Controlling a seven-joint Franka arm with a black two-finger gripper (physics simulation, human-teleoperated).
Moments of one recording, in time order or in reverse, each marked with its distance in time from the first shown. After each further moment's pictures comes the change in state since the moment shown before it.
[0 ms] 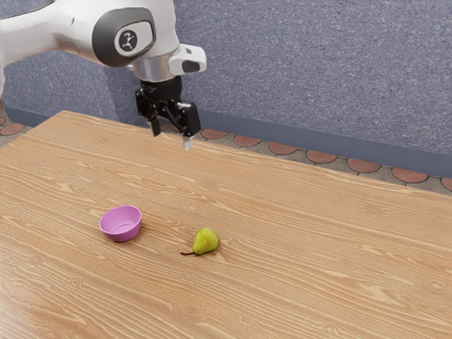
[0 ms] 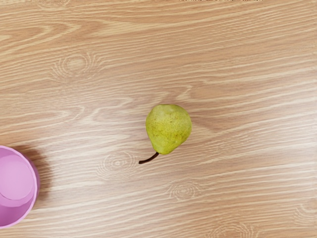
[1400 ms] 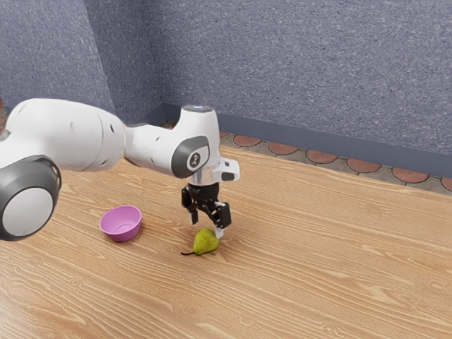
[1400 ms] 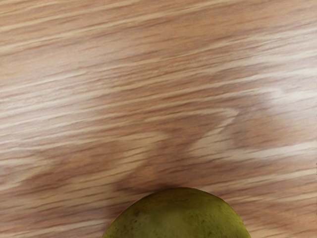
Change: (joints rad) arm 0.043 0.493 0.023 -0.084 -0.190 0.415 0.196
